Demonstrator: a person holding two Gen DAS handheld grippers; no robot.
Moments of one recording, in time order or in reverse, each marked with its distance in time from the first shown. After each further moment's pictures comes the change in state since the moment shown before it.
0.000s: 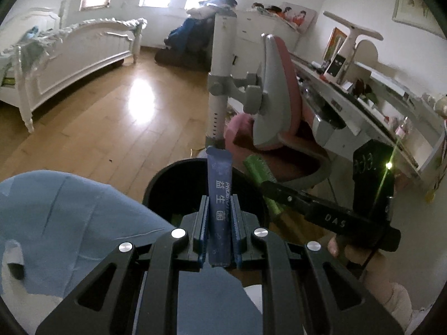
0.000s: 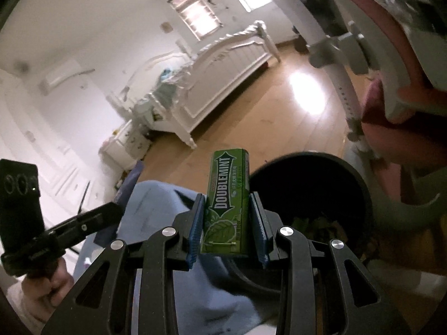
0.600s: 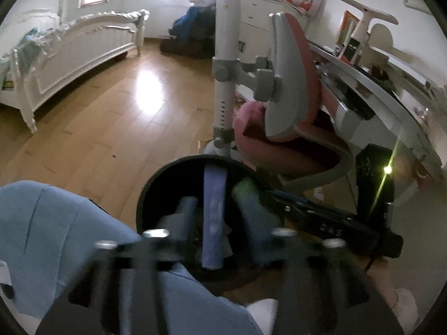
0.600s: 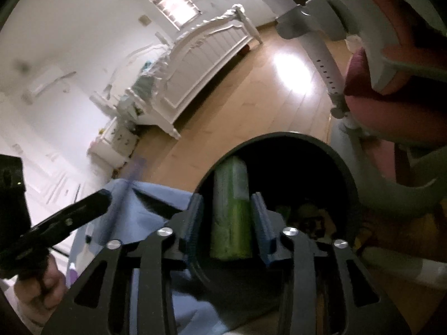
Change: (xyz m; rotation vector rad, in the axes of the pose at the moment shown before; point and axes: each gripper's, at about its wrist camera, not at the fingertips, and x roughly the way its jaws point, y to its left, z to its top) left arm 0.049 -0.003 0.014 0.016 0.043 0.081; right arm 0.033 -0.047 0.002 0.077 0.050 -0.059
